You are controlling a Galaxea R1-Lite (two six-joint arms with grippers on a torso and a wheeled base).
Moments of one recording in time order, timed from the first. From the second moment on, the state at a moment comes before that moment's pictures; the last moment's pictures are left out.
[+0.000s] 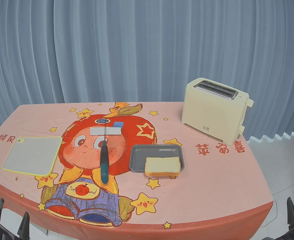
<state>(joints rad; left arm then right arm) 0.00 0.02 -0.02 0.00 -0.02 0.01 0.00 0.02 -0.02 0.00 0.01 -0.02</state>
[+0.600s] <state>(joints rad) 0.00 0.02 -0.02 0.00 -0.02 0.01 0.00 0.02 -0.02 -0.08 0.01 -0.01</state>
